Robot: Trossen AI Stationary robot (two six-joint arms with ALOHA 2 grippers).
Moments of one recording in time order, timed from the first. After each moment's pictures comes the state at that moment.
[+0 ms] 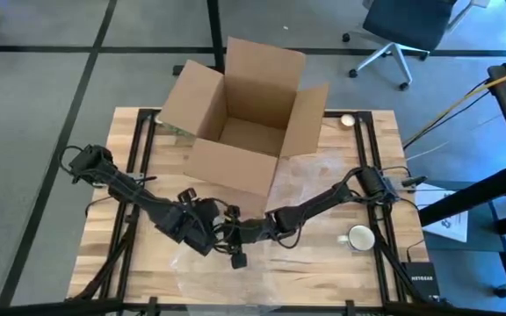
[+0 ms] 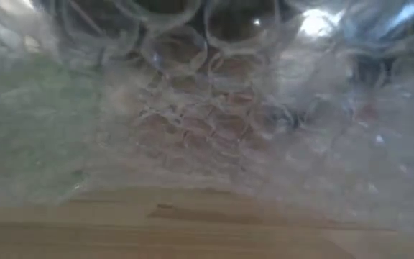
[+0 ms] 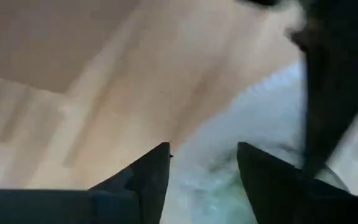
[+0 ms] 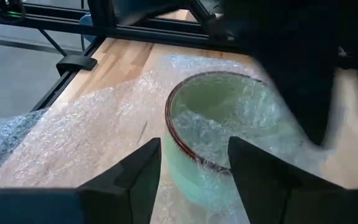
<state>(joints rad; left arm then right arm) -0.54 1.64 1.28 -1.03 -0.48 -0.94 0.35 2.15 1.43 0.27 0.17 0.06</state>
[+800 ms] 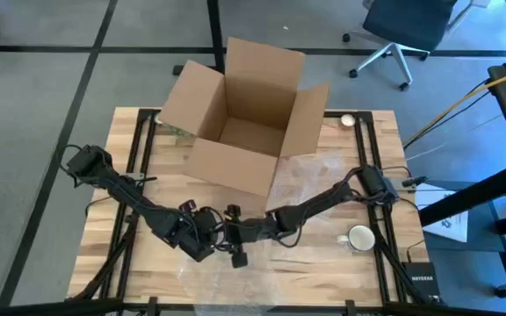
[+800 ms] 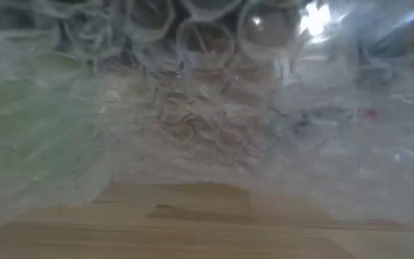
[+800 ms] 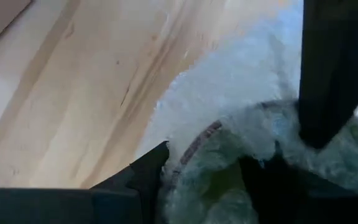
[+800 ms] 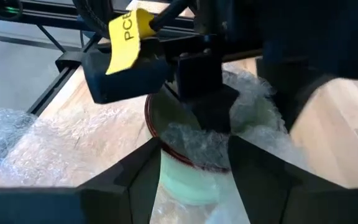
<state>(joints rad) -0.60 1.64 1.06 -0.75 -0.44 -0.98 0.35 2.13 1.43 0.24 0.17 0.07</state>
